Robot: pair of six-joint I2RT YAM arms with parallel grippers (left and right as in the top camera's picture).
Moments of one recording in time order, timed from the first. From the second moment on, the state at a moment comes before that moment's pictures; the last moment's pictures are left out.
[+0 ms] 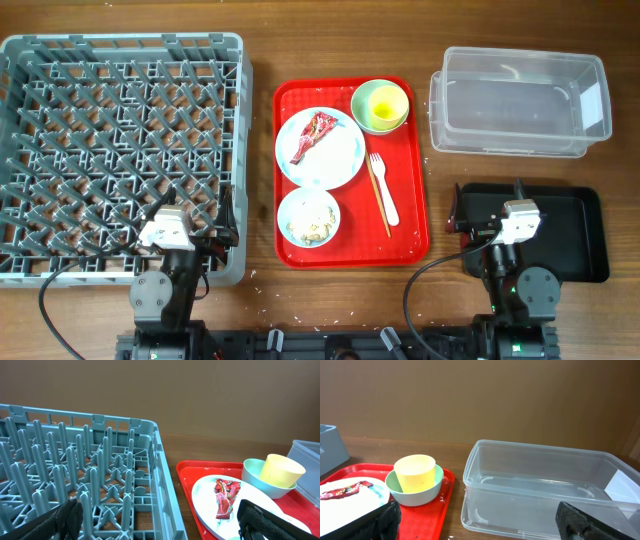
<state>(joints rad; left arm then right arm) -0.01 0.01 0.01 -0.06 0.12 -0.16 -0.02 0.02 0.01 0.00 -0.08 -0.05</state>
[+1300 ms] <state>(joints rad) -0.30 1.30 1.60 -1.38 0.43 -0.36 -0.02 0.01 0.01 0.00 -0.08 -0.05</state>
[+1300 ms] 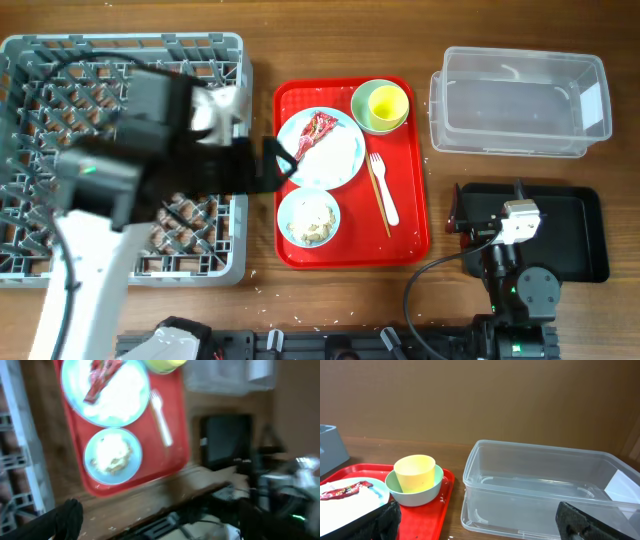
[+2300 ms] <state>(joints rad) 0.23 1.47 1.60 -1.41 -0.02 -0.58 -0.02 0.01 0.01 0.00 -0.08 -0.05</state>
